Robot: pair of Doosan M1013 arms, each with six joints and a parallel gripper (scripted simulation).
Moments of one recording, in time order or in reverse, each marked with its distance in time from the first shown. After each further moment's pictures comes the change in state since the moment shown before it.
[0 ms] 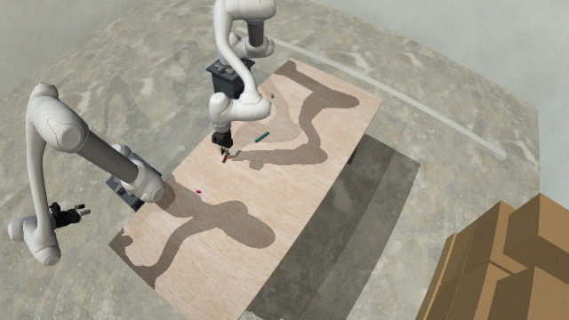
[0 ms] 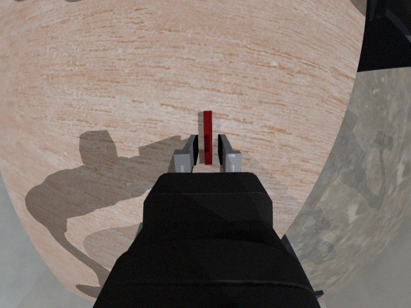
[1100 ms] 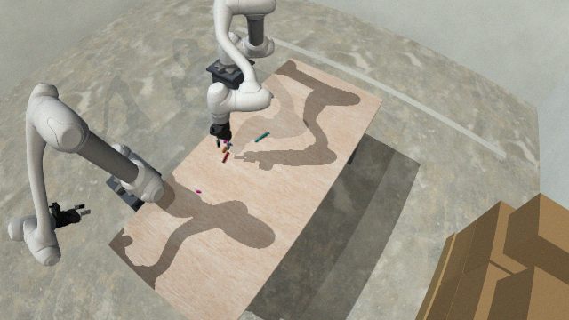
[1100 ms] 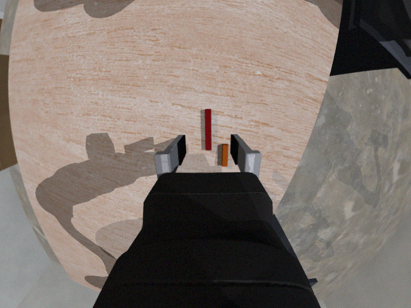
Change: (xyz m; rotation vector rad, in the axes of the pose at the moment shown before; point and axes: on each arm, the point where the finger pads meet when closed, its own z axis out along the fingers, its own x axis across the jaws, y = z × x) left arm 0.000 0.000 -0.062 0.000 0.000 0.000; right arm 0.000 0.000 0.000 0.000 0.000 0.000
